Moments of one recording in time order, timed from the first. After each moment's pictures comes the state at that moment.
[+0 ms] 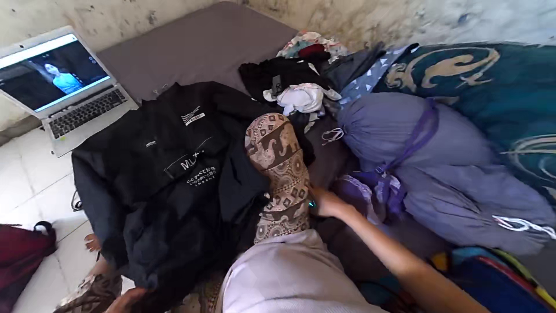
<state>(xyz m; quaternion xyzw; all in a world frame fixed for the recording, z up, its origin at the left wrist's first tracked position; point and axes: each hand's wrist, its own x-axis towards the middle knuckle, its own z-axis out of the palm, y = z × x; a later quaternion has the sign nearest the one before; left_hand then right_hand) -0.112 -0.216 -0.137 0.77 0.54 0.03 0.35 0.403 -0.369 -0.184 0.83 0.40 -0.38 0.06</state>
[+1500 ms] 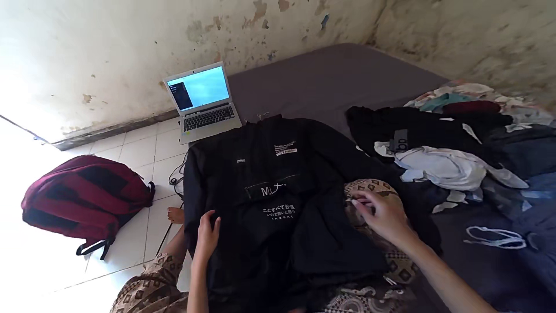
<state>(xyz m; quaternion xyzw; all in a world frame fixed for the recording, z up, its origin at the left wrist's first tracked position) -0.045 -0.109 -0.194 0.66 0.61 0.26 0.35 0.386 -0.208 -0.147 0.74 0.57 -0.17 -0.31</state>
